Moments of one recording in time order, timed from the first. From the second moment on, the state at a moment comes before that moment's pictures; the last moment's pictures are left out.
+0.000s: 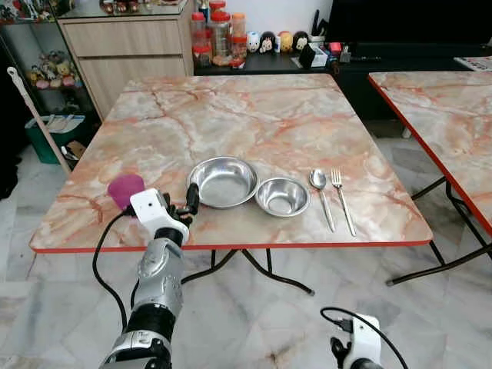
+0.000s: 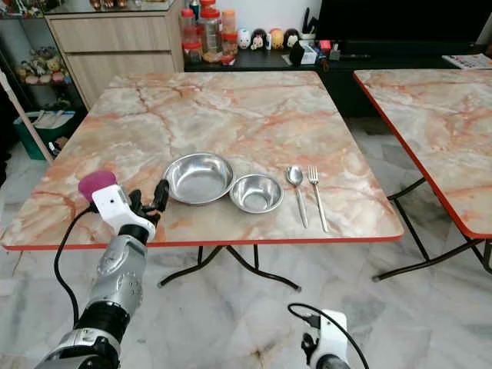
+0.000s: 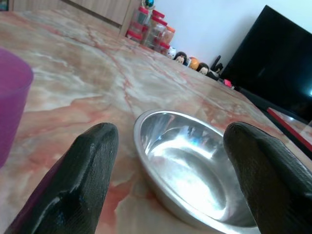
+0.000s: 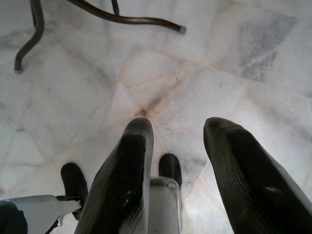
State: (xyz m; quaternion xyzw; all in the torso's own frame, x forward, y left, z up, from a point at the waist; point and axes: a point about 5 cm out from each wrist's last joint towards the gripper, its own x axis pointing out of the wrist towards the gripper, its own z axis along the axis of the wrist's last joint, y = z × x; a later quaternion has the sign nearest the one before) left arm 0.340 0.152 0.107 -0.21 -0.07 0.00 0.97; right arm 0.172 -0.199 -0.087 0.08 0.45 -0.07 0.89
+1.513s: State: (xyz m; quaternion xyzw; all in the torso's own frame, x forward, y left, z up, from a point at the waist) left arm 0.341 0.147 0.110 -0.21 -0.05 -0.03 0.98; right arm 0.135 -0.221 -0.094 0.05 0.45 -0.05 0.89
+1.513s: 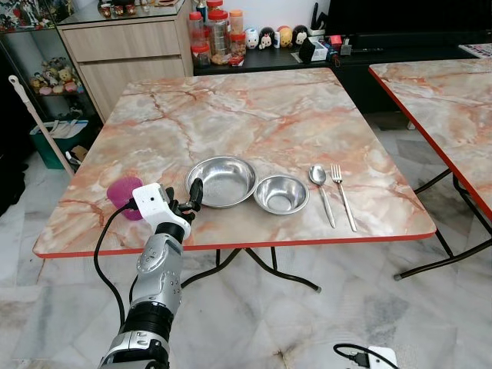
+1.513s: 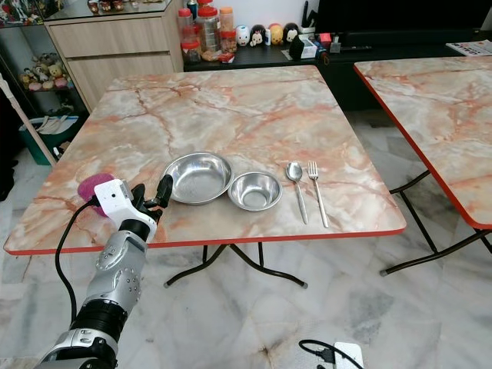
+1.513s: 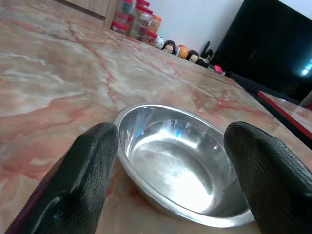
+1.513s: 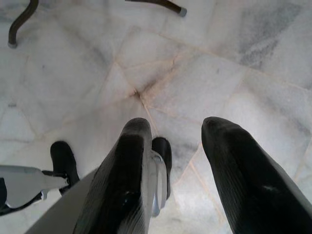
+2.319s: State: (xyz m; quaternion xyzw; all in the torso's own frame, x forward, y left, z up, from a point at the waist) left arm 0.341 0.134 0.114 -0.21 -0.06 -0.04 0.97; right arm 0.142 -0.223 -0.090 0.05 0.44 -0.05 0.90
